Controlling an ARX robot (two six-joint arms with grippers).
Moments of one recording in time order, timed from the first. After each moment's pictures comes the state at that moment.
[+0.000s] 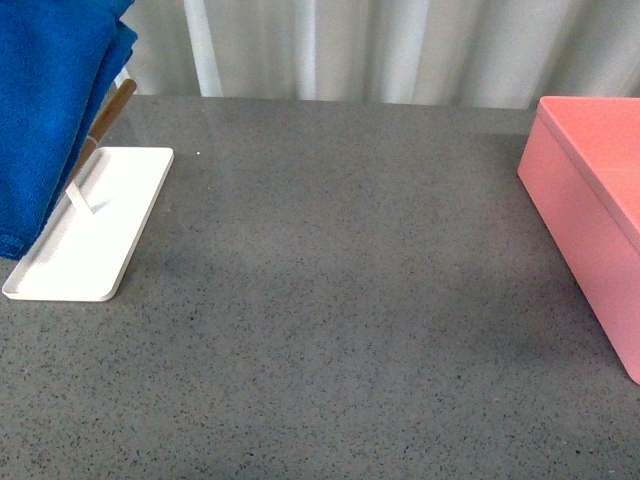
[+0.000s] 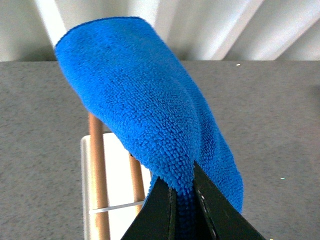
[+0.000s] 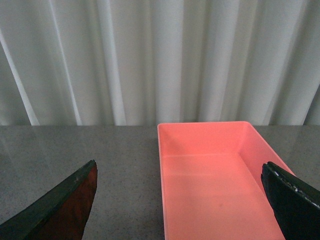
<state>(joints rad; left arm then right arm) 0.10 1.73 1.22 -0.05 0.32 0.03 0.00 0.00 0.02 0.00 0.00 0.00</state>
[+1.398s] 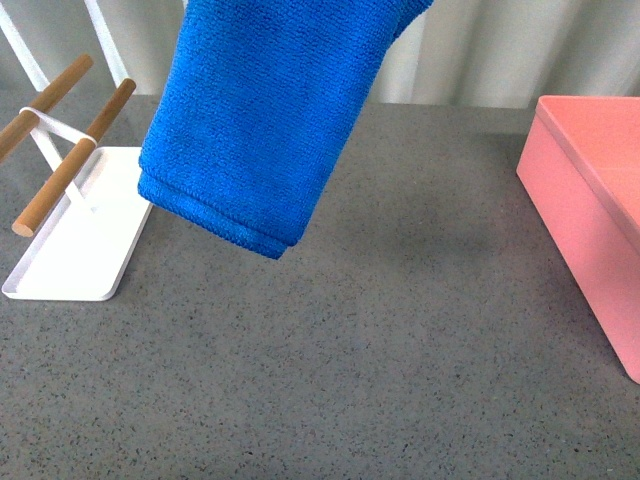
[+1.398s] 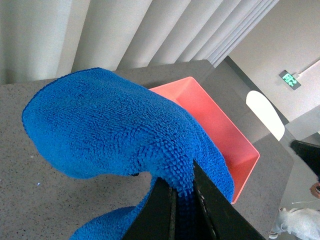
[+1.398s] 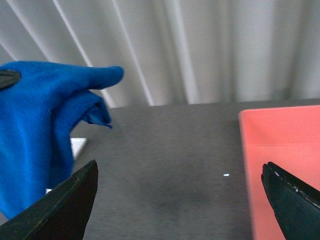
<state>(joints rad) -0.25 1.62 1.10 0.24 0.61 -0.29 0.01 1.00 0.41 0.40 -0.38 0.26</state>
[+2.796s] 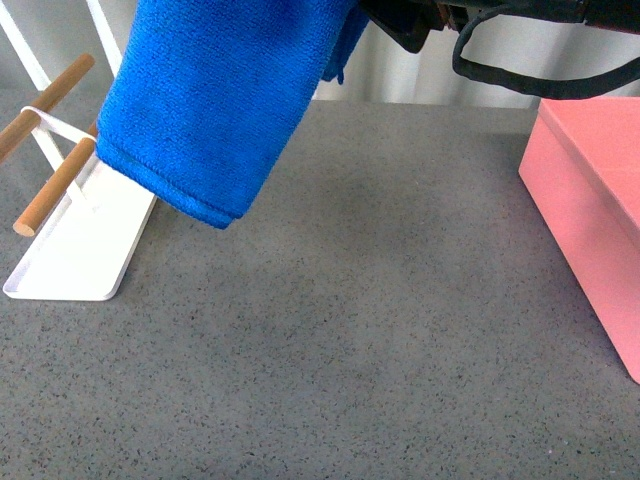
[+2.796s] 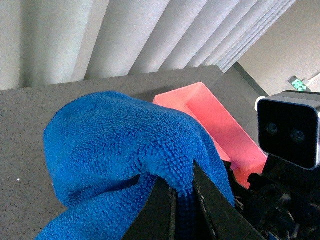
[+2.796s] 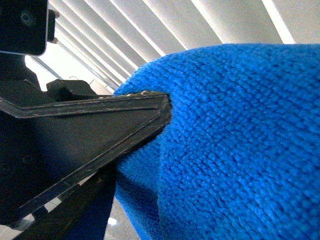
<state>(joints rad) -0.24 1.61 1.10 0.24 0.59 -0.28 0.43 1.83 0.87 0.97 -0.58 0.71</state>
